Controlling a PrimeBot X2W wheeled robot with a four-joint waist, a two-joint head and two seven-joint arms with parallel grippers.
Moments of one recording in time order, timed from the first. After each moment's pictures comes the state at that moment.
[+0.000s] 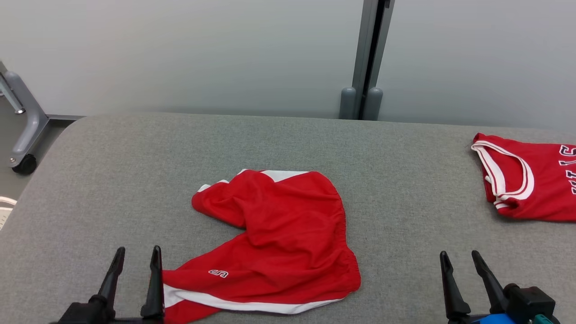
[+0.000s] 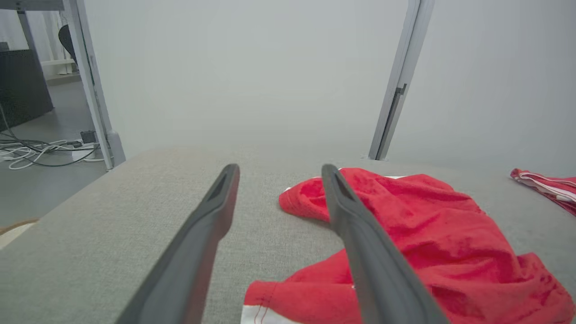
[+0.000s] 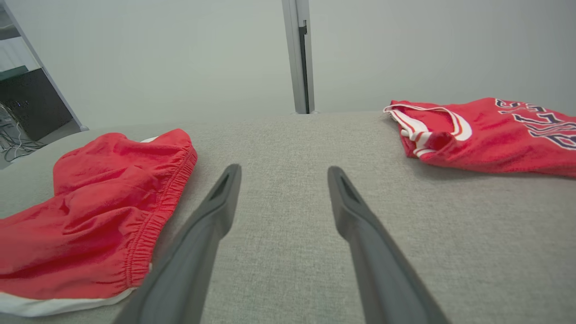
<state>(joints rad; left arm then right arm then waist) 0.12 0.23 -0.15 0.13 -0.34 -0.05 -0.26 0.05 -0.05 -0.03 0.27 0.18 0.13 -0.26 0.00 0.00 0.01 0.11</state>
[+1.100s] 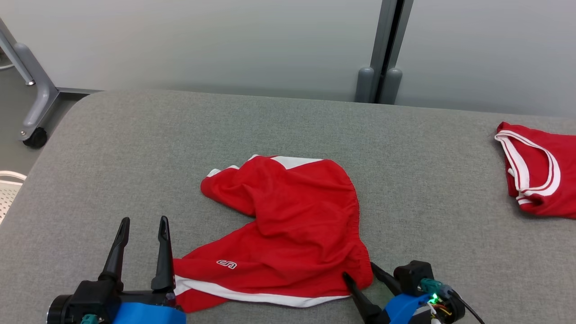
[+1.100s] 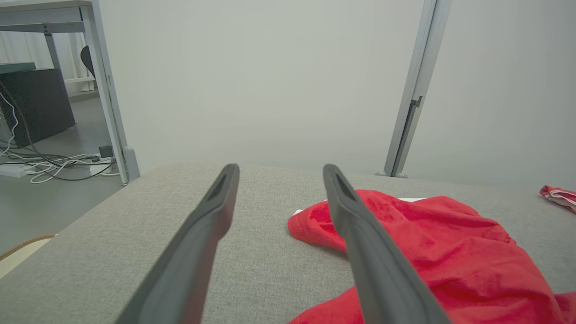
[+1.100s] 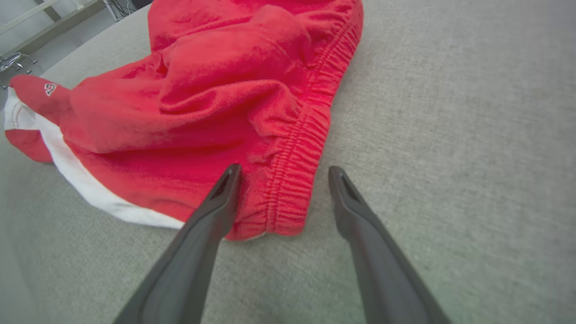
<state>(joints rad) 0.04 0.06 0.00 0.10 -0.13 -0.13 -0.26 -0.26 -0.09 0.47 0.71 0.36 0.13 -0.18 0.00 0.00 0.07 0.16</state>
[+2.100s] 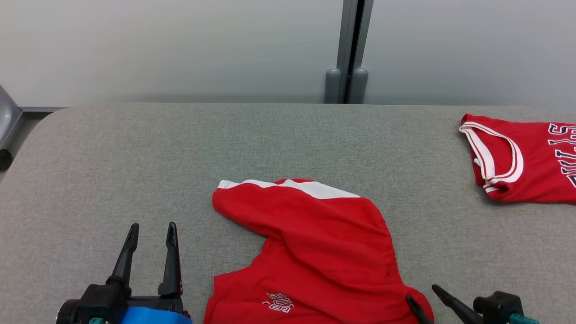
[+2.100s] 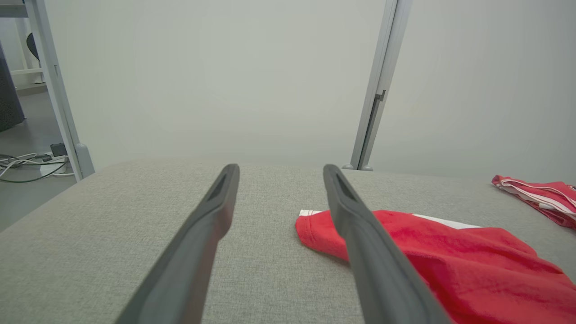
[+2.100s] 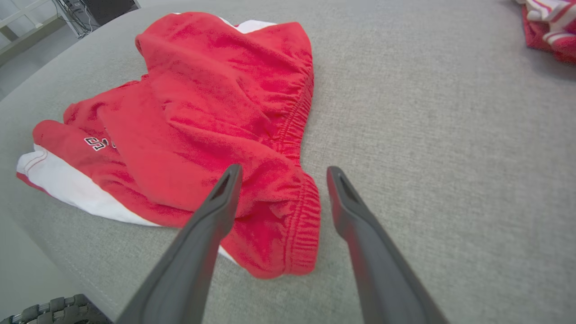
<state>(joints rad) 0.05 0.05 -0.02 0.12 -0.15 -0.13 -0.26 0.09 -0.36 0.37 0.22 0.47 0.13 -0.06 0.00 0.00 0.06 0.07</state>
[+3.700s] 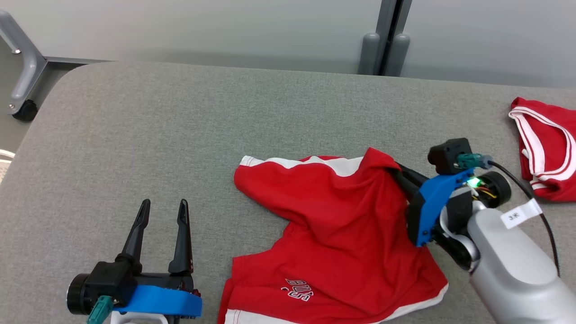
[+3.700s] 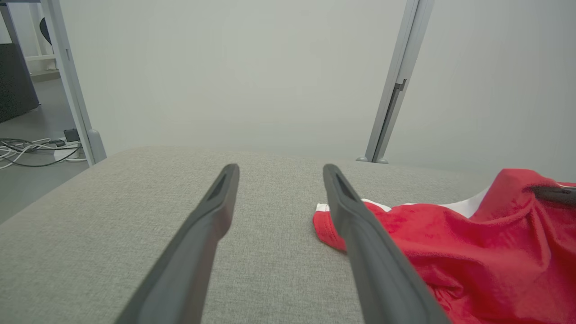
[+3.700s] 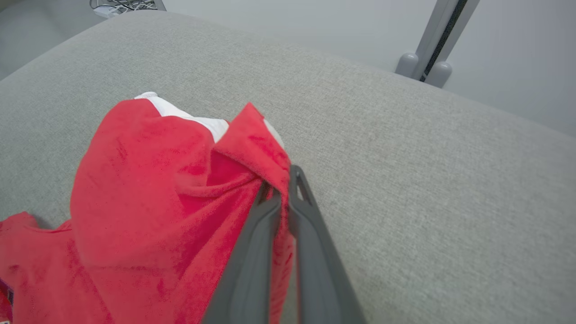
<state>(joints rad) -0.03 0.05 -0.07 0.13 -0.17 -0.13 -0.26 -0.58 -0.31 0.49 0.54 0.49 0.13 0.19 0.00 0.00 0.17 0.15</state>
